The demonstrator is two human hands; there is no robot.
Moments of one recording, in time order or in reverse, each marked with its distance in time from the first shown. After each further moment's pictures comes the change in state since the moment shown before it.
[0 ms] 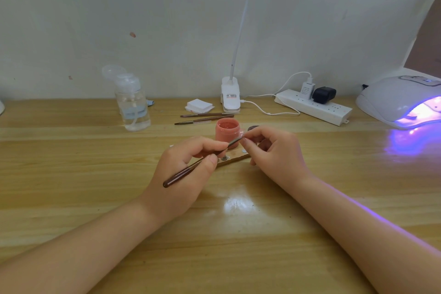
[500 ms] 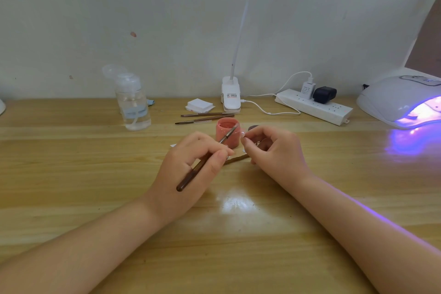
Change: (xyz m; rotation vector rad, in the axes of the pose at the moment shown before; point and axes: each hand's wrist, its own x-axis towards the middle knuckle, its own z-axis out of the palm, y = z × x) left_hand 0.002 -0.003 0.003 0.099 0.006 0.093; right_hand 0.000 -0.001 0.000 0.041 0.011 0.061
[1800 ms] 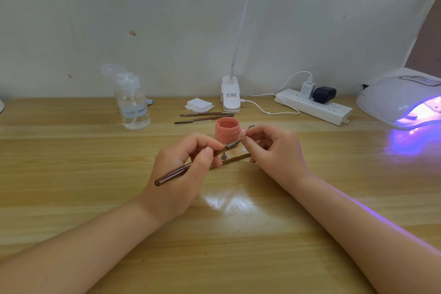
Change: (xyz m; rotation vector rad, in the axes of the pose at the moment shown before) left_hand -0.004 0.004 0.000 -0.226 0.062 -0.131; right_hand 0.001 0.006 0.000 0.059 -0.022 -0.035
